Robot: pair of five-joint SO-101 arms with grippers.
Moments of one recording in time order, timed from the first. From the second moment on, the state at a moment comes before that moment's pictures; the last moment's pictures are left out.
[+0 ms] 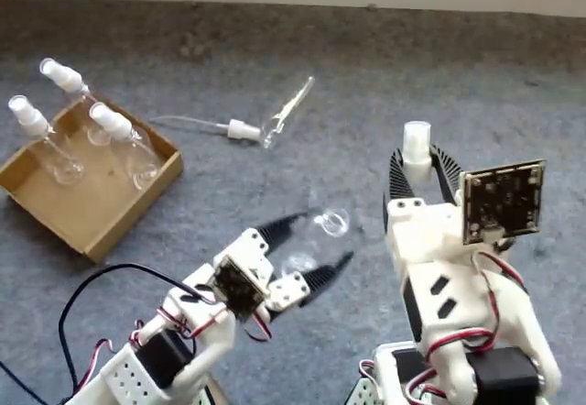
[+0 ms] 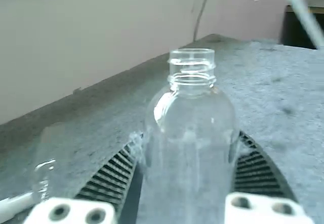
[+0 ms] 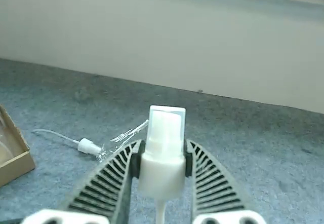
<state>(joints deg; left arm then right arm) 42.2 -103.7 95.9 21.1 0.5 -10.8 -73.9 31.5 64.7 6.2</state>
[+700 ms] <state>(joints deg) 49.7 -103.7 95.9 29.8 0.5 -10.7 -84.5 44.9 44.7 6.2</state>
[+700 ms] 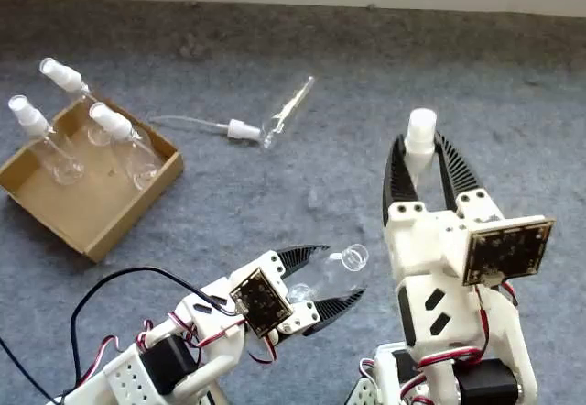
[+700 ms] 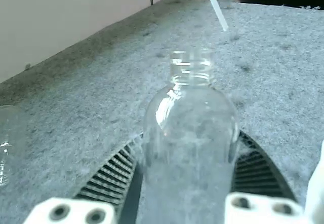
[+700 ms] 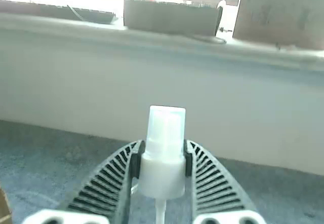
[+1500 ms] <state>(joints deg) 41.7 -103.7 95.9 29.8 0.5 -10.7 -84.9 48.9 34.3 -21.9</state>
